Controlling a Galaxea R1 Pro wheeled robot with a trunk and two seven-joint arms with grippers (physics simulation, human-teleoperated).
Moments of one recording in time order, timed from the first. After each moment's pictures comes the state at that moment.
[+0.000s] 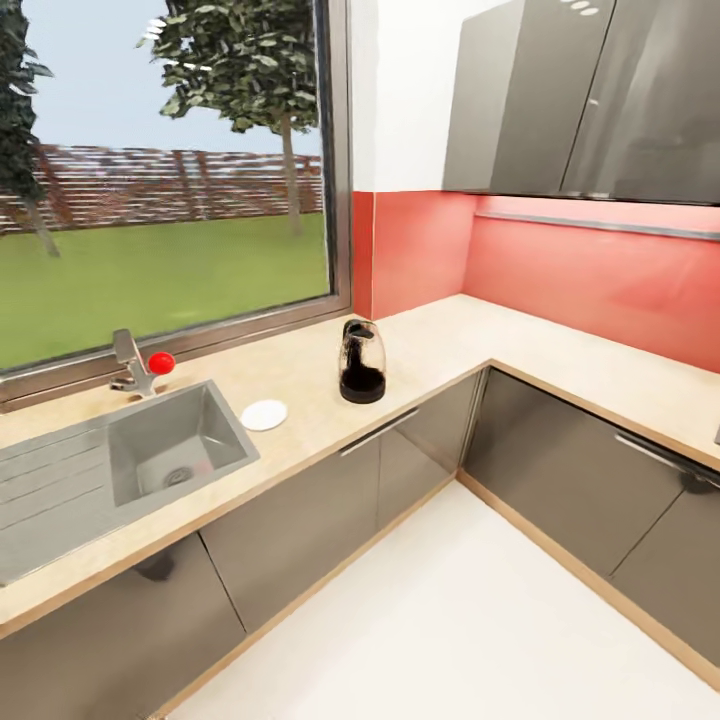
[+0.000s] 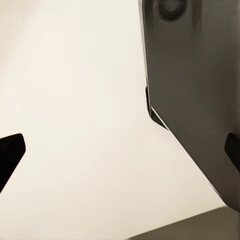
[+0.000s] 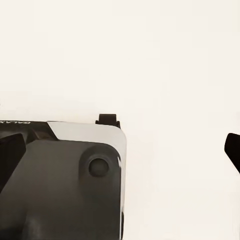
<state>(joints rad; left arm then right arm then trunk) -0.11 -0.05 -0.22 0.04 0.07 0.01 0.29 -0.32 -0.05 0.12 -0.08 -0.08 -0.01 0.00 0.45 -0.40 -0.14</state>
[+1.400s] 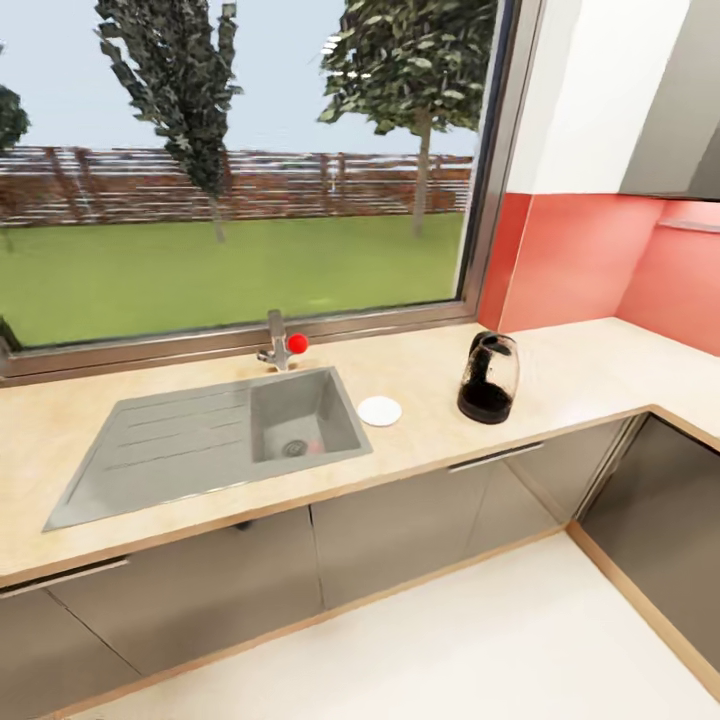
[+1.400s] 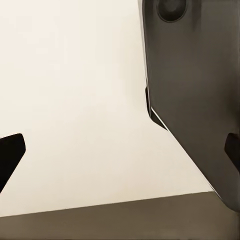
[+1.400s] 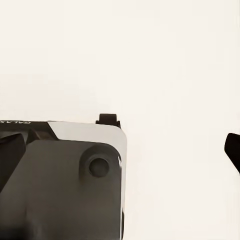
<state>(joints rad) -0.11 -0.05 -0.21 0.04 0.08 0.01 0.28 -0.32 -0.05 0.12 -0.08 -0.08 -0.01 0.00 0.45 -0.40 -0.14</state>
